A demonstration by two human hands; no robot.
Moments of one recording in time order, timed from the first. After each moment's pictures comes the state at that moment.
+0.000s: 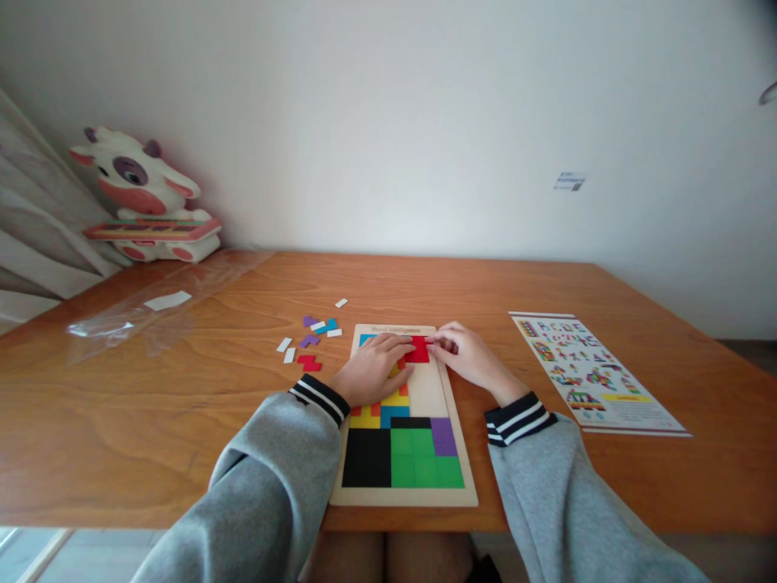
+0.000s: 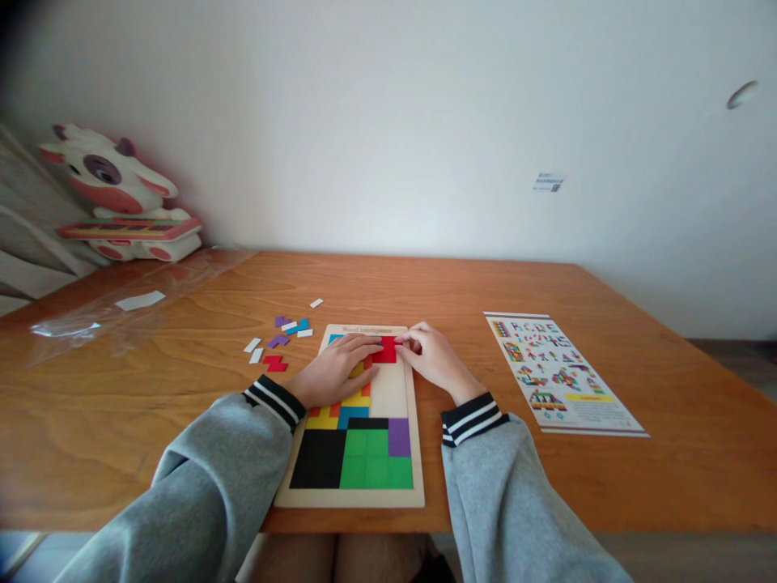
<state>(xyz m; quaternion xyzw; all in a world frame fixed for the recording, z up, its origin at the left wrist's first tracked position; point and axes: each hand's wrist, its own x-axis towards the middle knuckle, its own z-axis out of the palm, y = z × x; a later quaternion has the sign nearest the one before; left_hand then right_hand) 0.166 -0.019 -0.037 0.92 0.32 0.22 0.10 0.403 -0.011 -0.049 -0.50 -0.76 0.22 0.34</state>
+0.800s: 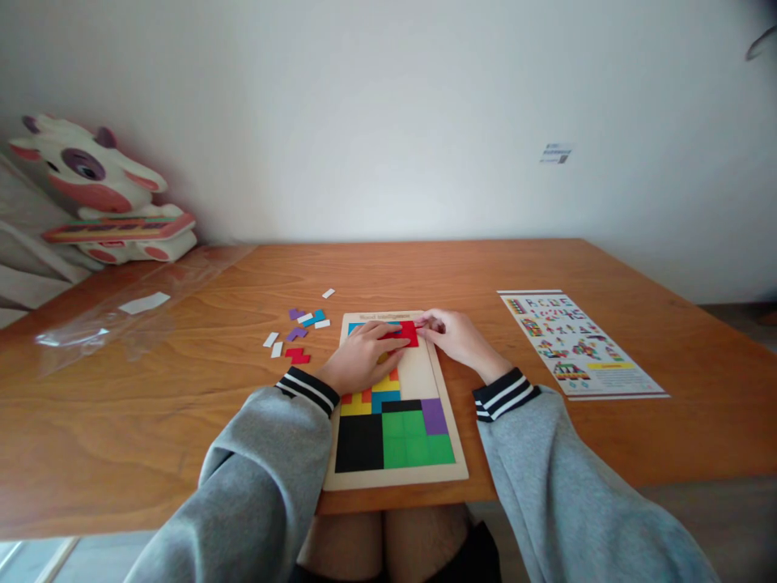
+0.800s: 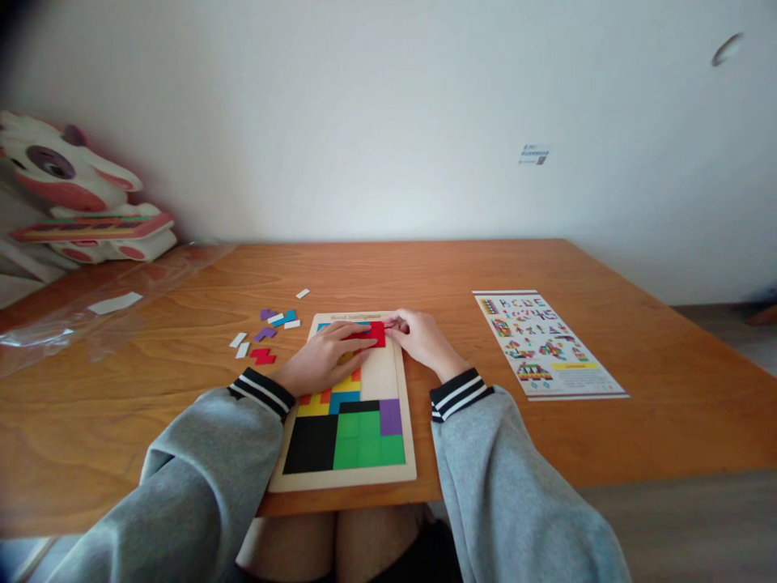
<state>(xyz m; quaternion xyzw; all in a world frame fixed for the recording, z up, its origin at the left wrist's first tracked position) 0.164 -0.015 -0.039 0.93 0.29 0.24 0.08 0.401 -0.007 -0.053 -0.50 -0.75 0.26 0.35</state>
